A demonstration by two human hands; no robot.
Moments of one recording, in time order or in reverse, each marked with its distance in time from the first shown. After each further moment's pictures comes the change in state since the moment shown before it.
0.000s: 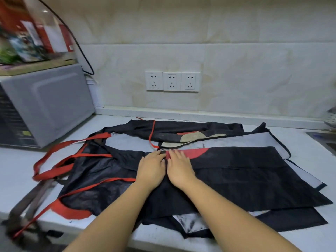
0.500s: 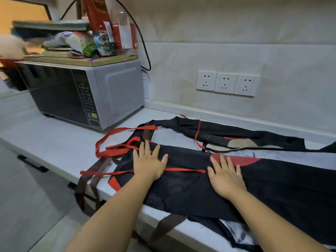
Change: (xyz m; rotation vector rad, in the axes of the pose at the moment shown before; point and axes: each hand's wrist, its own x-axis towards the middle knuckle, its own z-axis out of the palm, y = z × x) left_hand -0.029 -0.118 -0.051 0.283 -0.034 -0.448; right_hand -0.003 -0.002 0.009 -0.228 -0.085 0.053
